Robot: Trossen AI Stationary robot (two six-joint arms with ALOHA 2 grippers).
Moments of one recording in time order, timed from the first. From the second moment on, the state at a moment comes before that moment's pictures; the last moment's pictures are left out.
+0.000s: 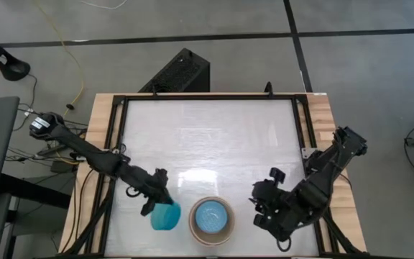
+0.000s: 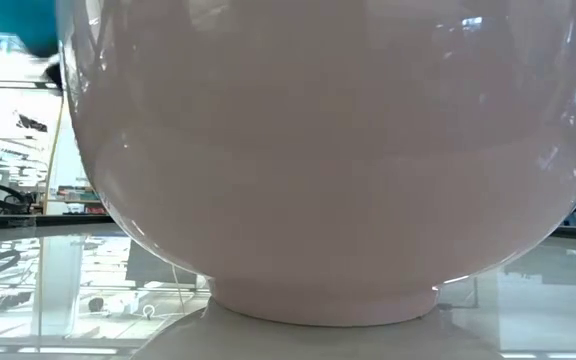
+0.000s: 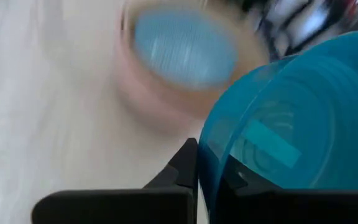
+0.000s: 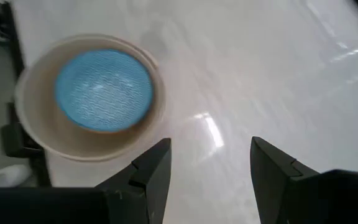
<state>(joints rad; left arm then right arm) -0.46 1.13 0.59 0.08 0.04 -0.63 0.78 1.63 1.71 -1.35 0.66 1.06</state>
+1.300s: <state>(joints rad) -0.30 1.87 1.38 -0.33 0.11 -0.51 0.95 1.63 1.71 -1.57 0.76 1.41</state>
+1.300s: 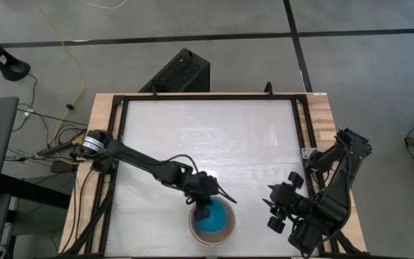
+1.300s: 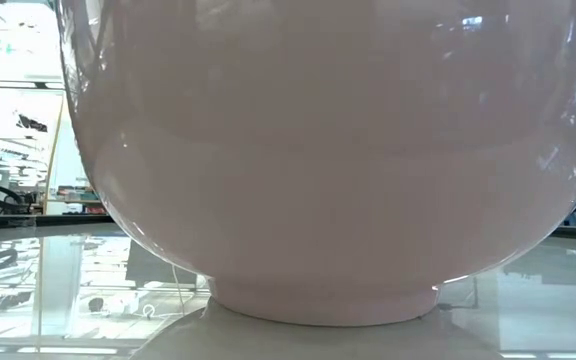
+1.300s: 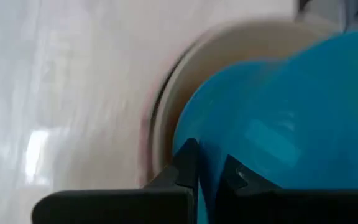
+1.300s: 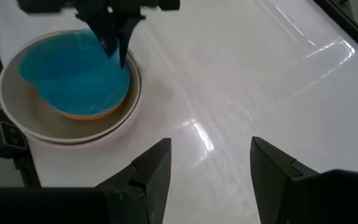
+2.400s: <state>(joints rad) -0.34 1.86 1.38 -0.27 0.11 -0.54 0.99 1.64 1.60 -1.16 0.97 1.42</state>
